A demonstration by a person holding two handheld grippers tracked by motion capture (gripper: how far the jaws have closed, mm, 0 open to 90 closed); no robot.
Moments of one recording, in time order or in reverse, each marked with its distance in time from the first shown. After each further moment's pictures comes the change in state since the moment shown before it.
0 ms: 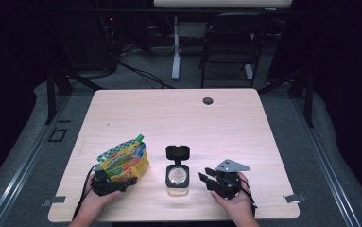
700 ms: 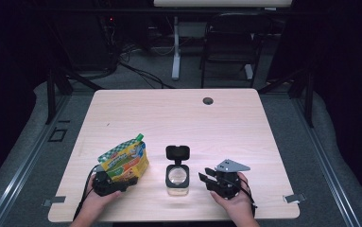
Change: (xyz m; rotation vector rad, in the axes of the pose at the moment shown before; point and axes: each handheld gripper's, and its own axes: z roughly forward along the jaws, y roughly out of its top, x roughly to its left) left arm -0.003 0.000 0.001 -0.002 -0.026 0.032; right arm 0.000 0.000 0.001 0.000 0.000 0.000
